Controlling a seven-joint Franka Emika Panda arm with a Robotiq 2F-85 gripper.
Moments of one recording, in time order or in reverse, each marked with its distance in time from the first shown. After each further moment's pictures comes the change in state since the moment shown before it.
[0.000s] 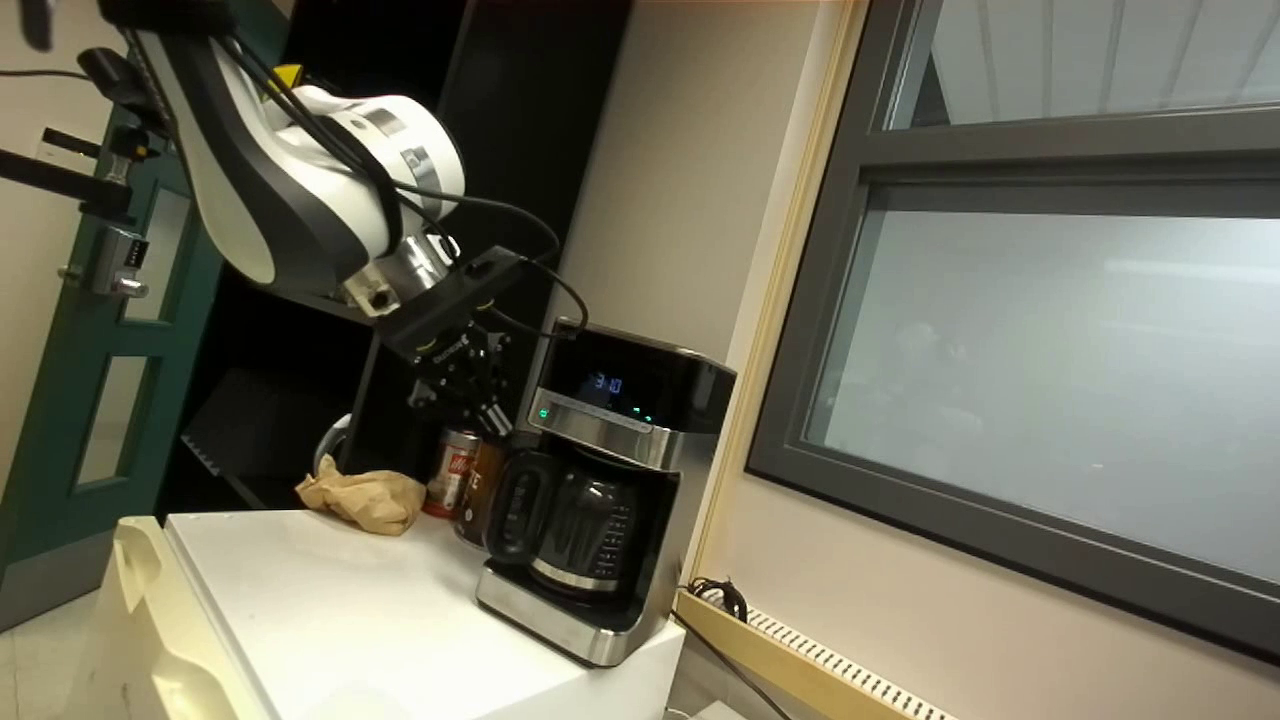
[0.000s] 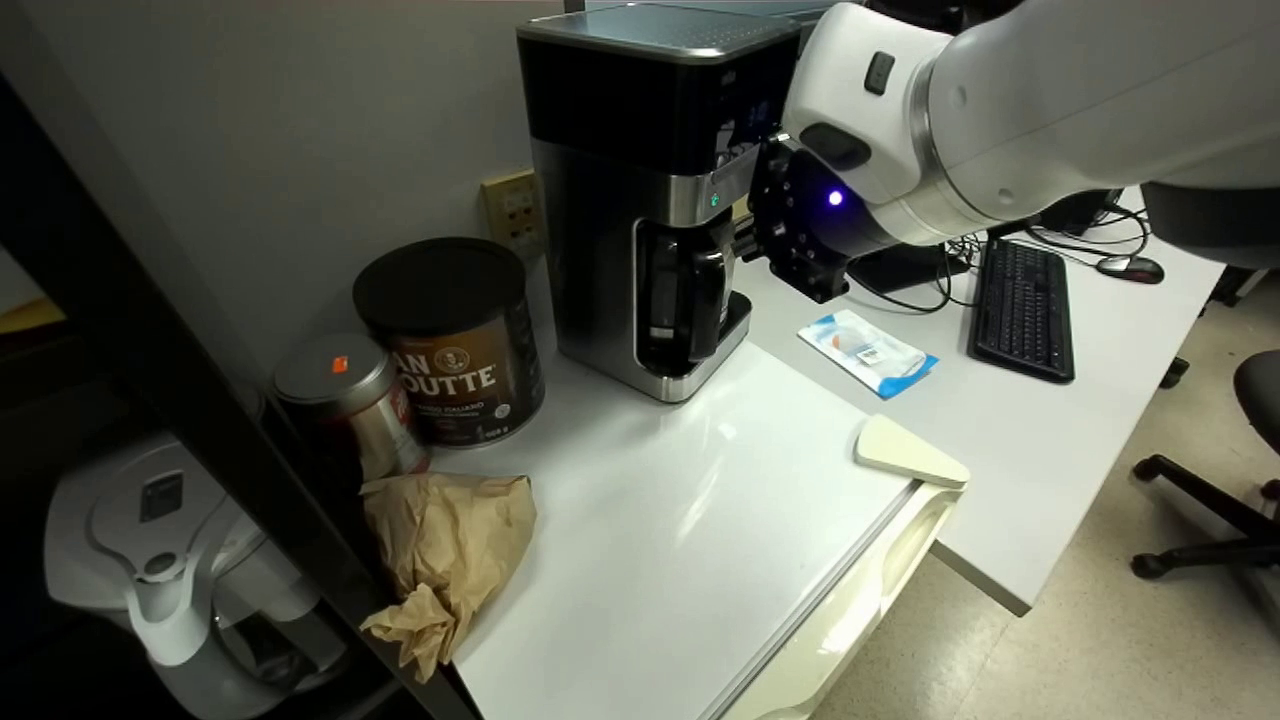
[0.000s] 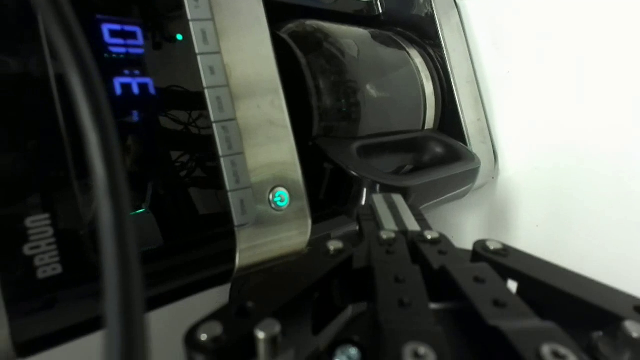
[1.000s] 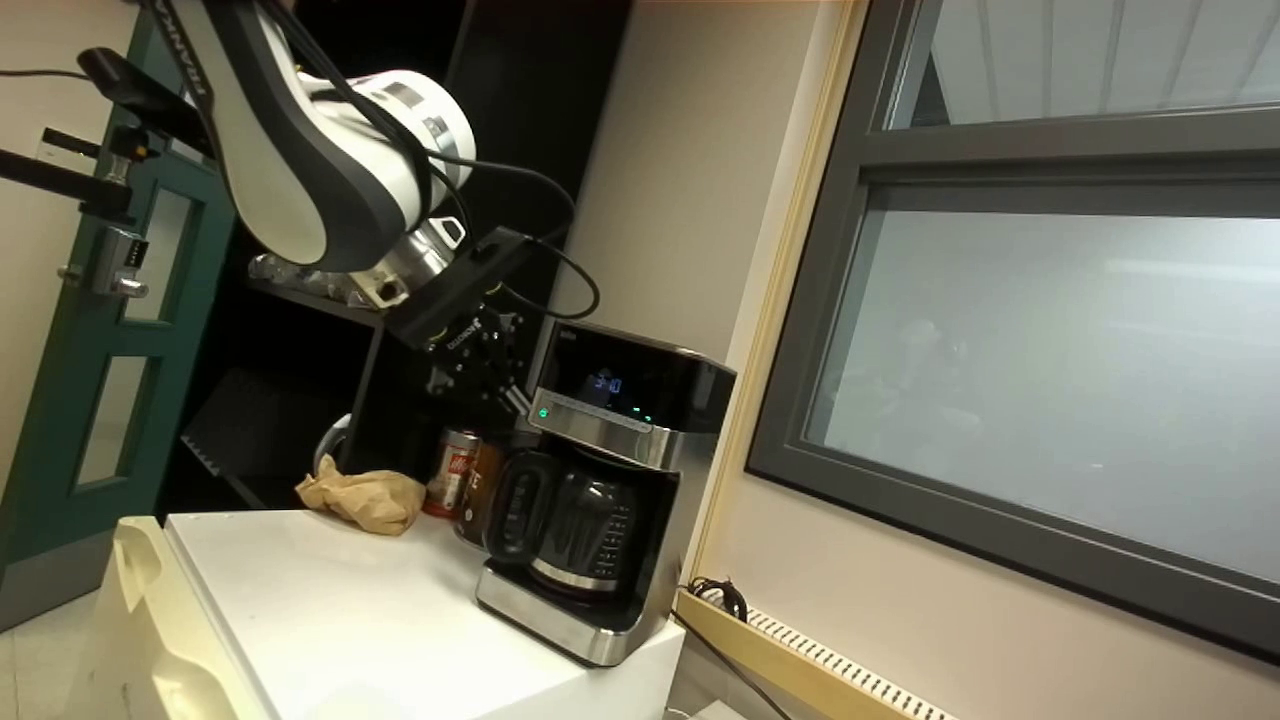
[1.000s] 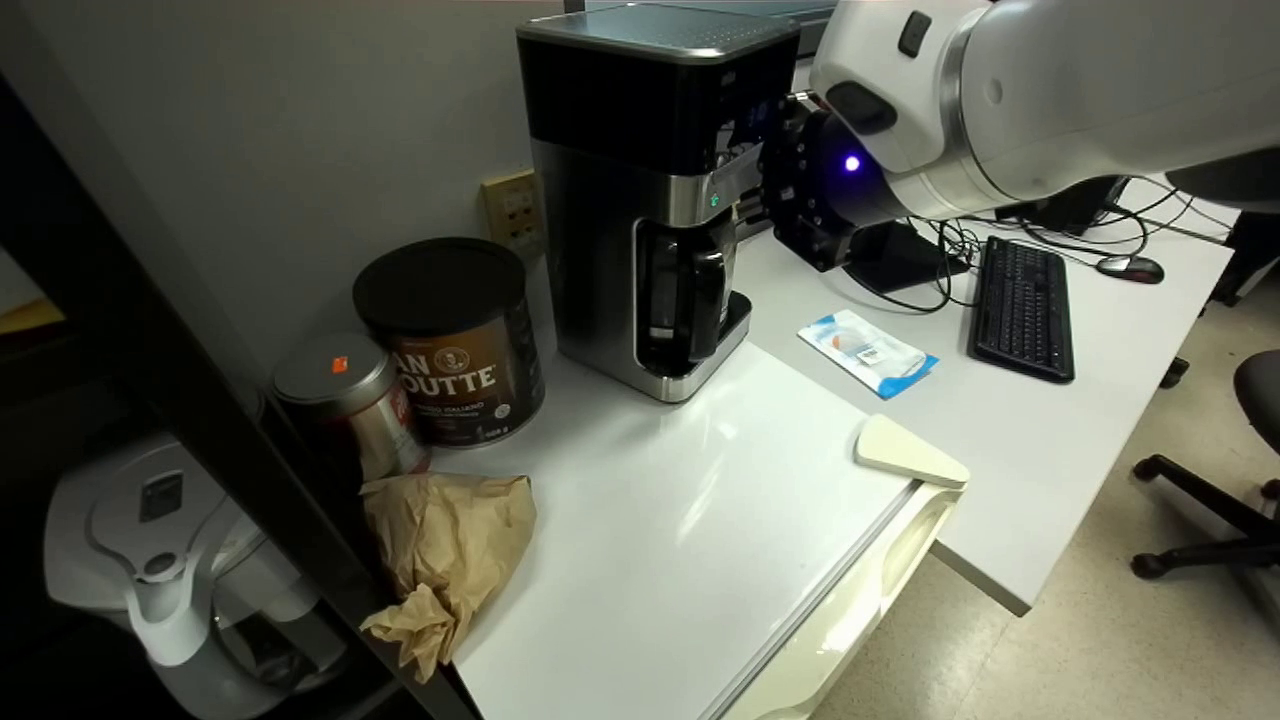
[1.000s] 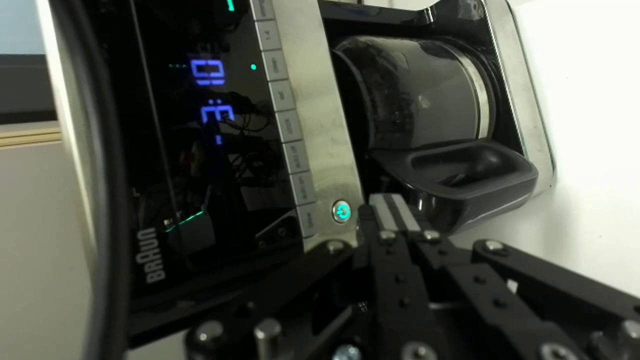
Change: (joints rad) arm -0.003 -0.032 -0.007 0.000 -0.211 -0.021 0.225
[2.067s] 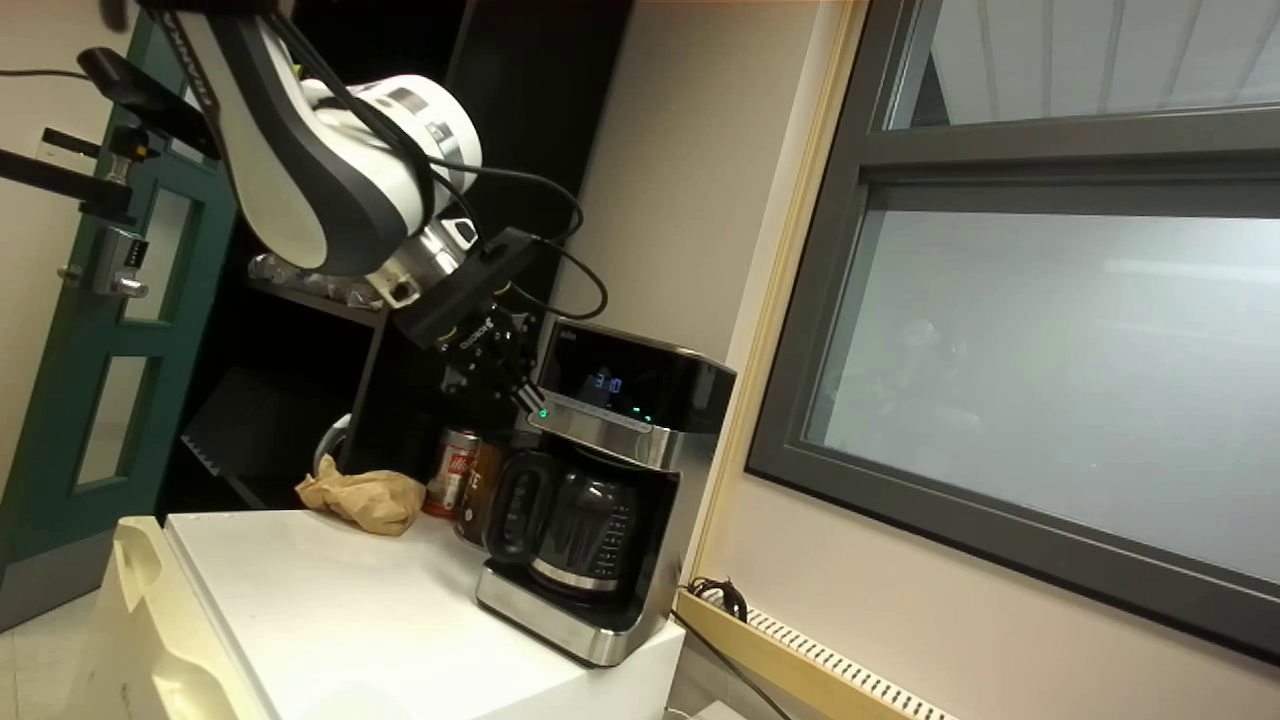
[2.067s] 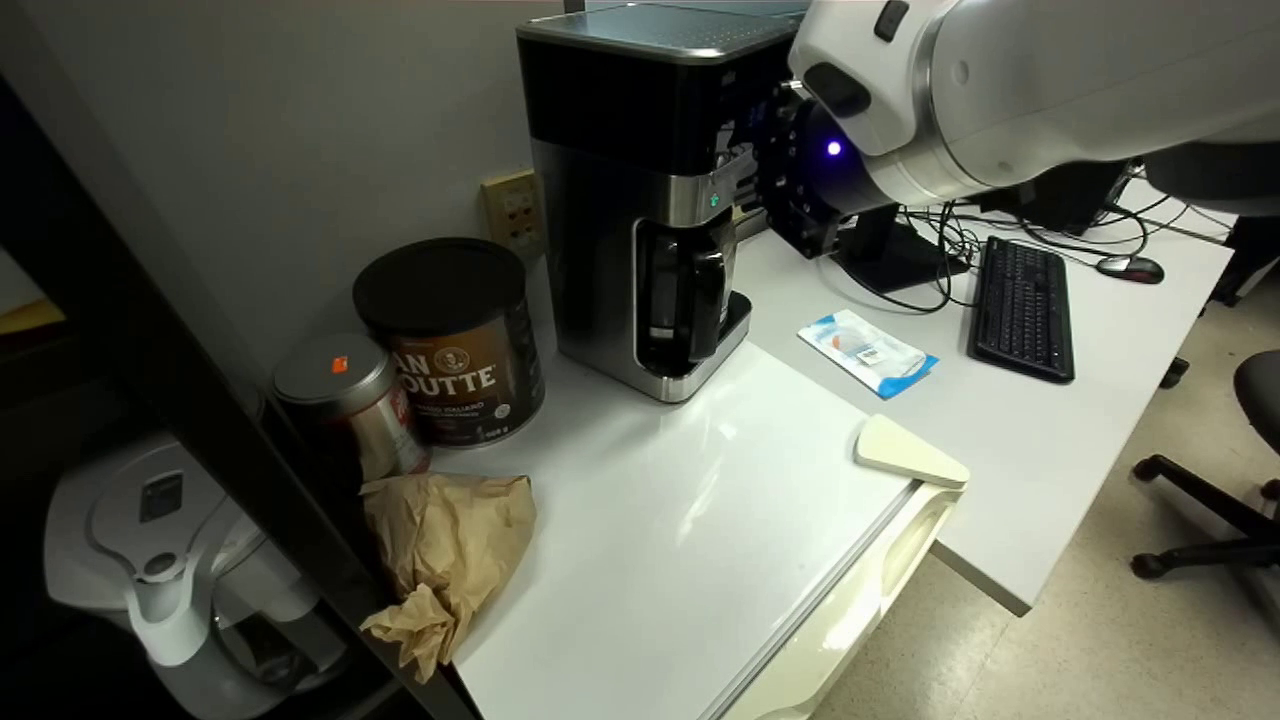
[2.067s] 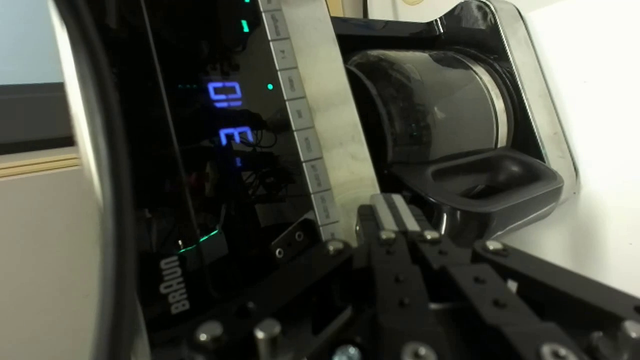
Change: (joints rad) arm 0.000 0.020 0.000 0.035 0.069 -0.035 -0.024
